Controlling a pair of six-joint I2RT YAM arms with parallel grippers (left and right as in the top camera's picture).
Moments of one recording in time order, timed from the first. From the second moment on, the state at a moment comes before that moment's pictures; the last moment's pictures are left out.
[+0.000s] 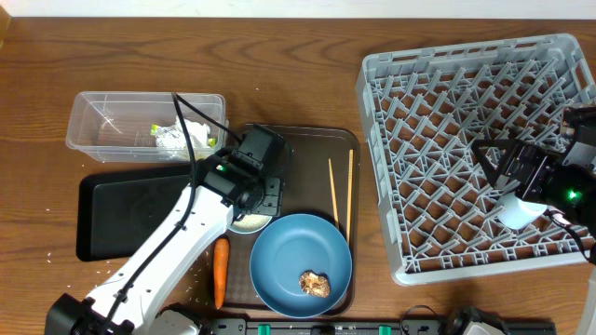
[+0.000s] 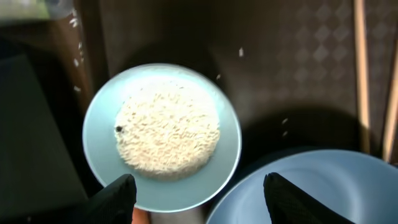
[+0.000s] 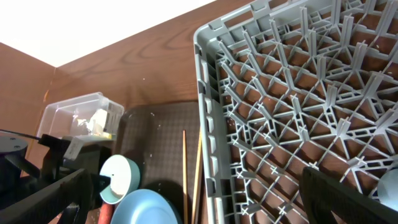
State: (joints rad) left arm -0.51 1.40 1.04 -0.96 -0.05 -0.38; right arm -0.41 1.06 1.40 -1.21 -0.68 0.04
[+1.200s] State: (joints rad) left arm -0.60 0.98 0.80 -1.26 -0.06 -0.77; right arm -0.41 1.07 1.40 -1.20 -0.68 0.04
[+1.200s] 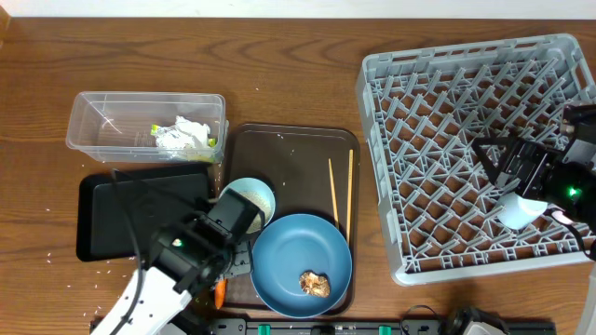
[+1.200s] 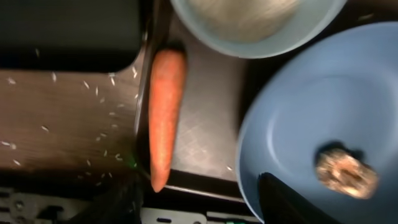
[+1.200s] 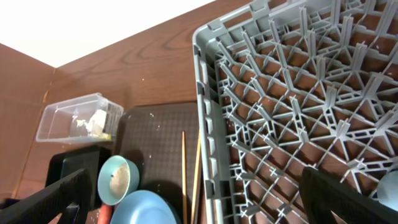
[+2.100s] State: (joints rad) left arm -0.49 1.04 0.53 -0.93 0.03 -0.86; right arm -0.41 1.07 1.40 -1.19 -0.68 0.04
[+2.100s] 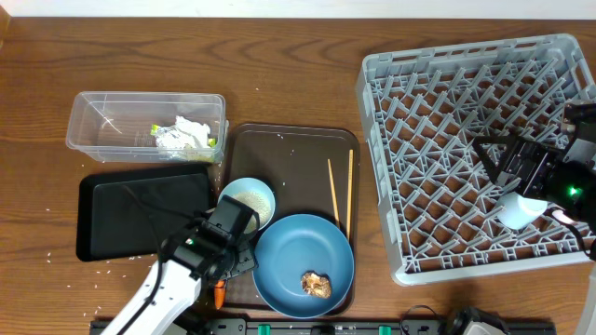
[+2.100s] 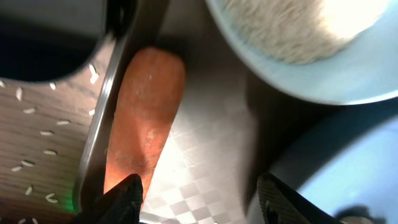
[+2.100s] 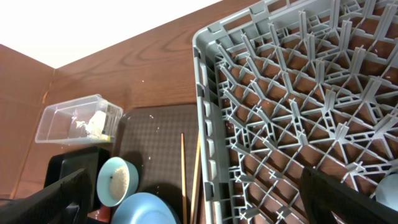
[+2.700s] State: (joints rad) left arm -0.49 1.05 0.59 -1.03 0.04 -0.89; right arm -0.41 1.07 1.40 -1.17 -0.68 0.04
